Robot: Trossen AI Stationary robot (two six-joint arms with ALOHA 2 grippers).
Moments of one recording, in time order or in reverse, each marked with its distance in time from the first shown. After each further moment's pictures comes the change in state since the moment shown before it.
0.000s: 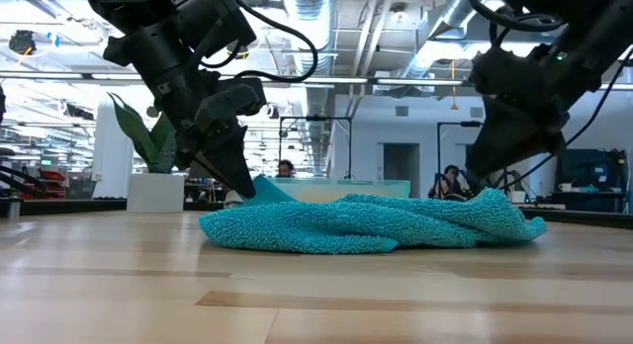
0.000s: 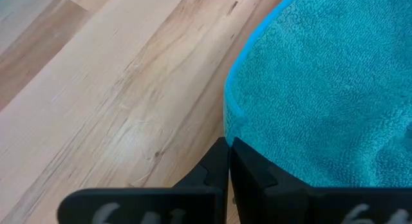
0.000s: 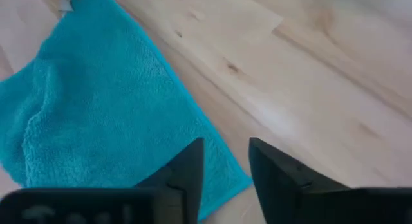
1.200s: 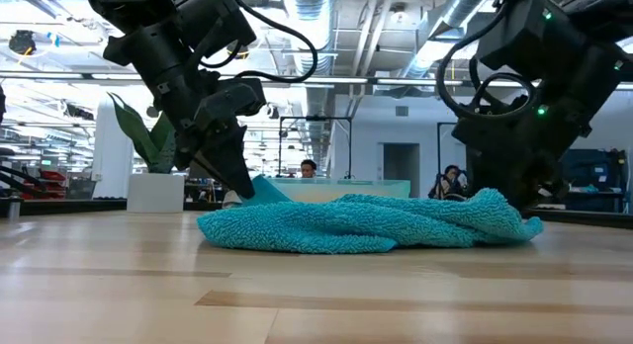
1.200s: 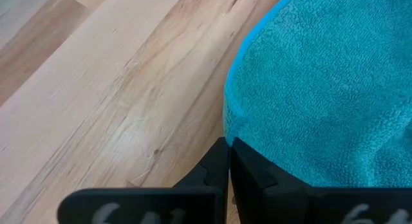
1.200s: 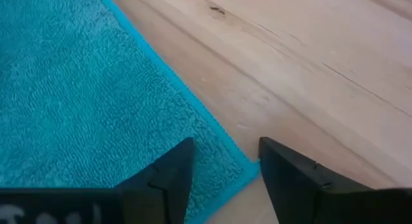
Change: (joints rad) left arm 0.000 -0.001 0.001 -0.007 0.006 -0.005; right arm 0.011 0.319 0.004 0.133 -0.052 0.126
